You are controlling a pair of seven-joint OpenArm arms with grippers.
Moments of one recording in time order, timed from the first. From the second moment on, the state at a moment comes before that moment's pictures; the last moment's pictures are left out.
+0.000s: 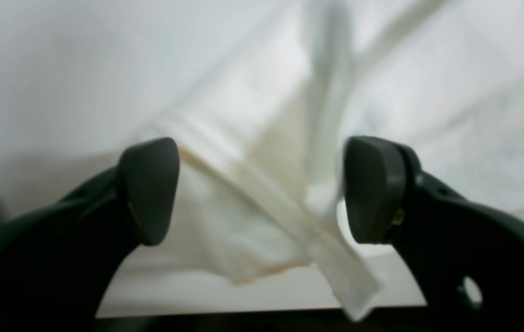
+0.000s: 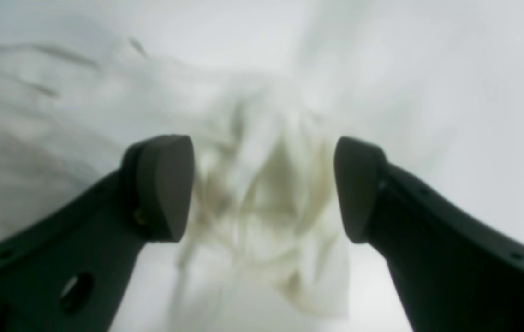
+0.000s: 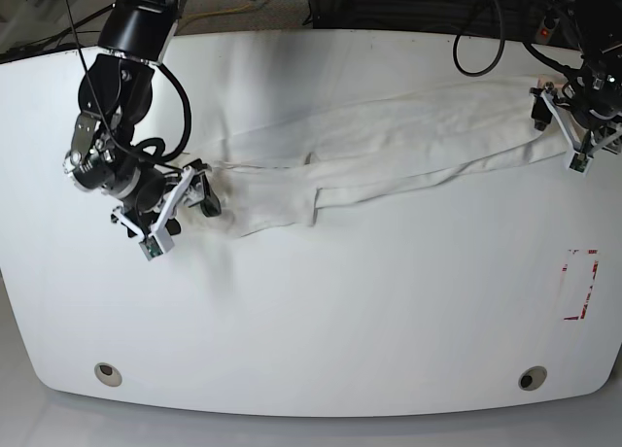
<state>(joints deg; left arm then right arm) 14.1 -19.5 -34.6 104.0 -12.4 -42.9 60.8 6.8 9.0 19.6 95.2 26.3 40.7 -66.5</state>
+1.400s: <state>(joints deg) 15.4 -22.7 -29.1 89.0 -14.1 -42.9 51.0 4.4 5.7 20.0 92.8 35.9 41.2 -75.2</state>
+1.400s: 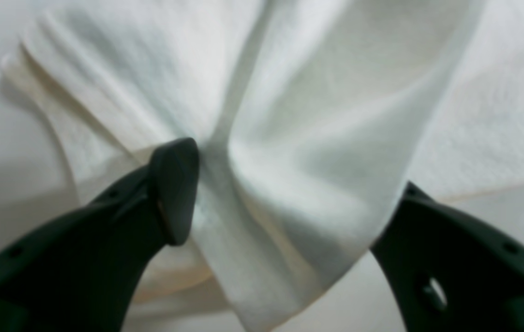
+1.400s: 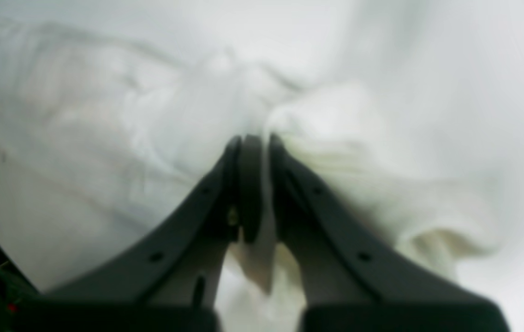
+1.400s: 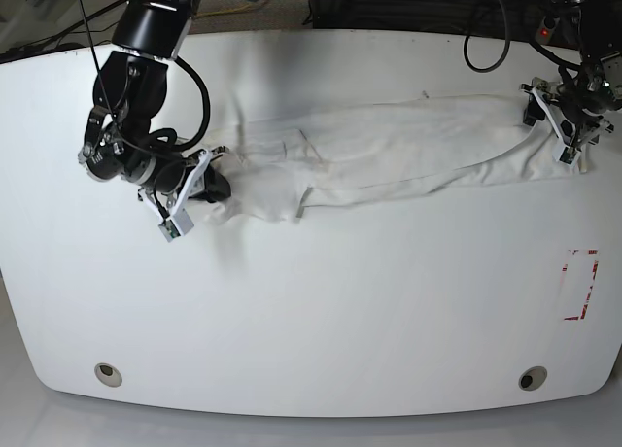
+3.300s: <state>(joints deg) 6.3 -25.1 -40.0 88.8 -13.6 -43.5 54.2 0.6 14.5 17.4 76.3 33.6 42.4 -54.5</state>
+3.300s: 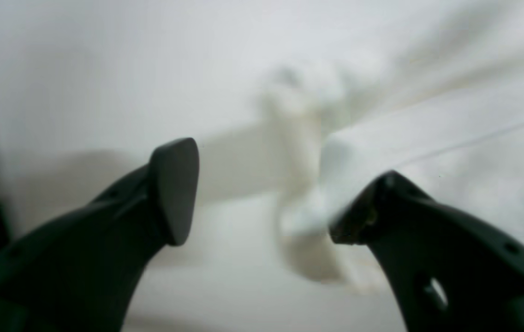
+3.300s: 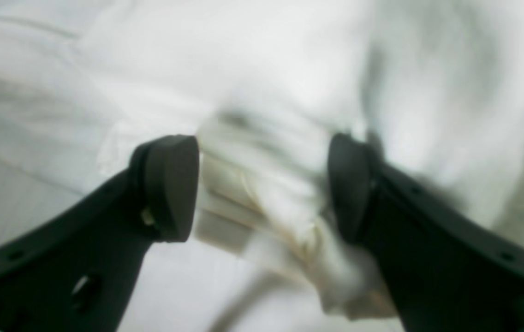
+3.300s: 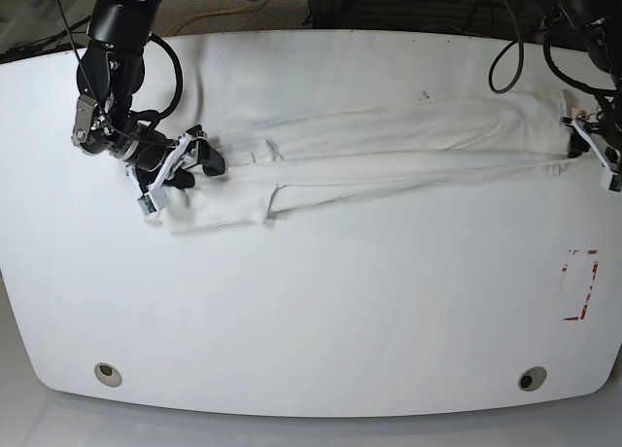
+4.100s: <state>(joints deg) 13.5 -25.3 -41.1 100.5 -25.8 -43.0 70.4 0.7 13.9 17.5 76.4 33.5 42.4 -54.5</state>
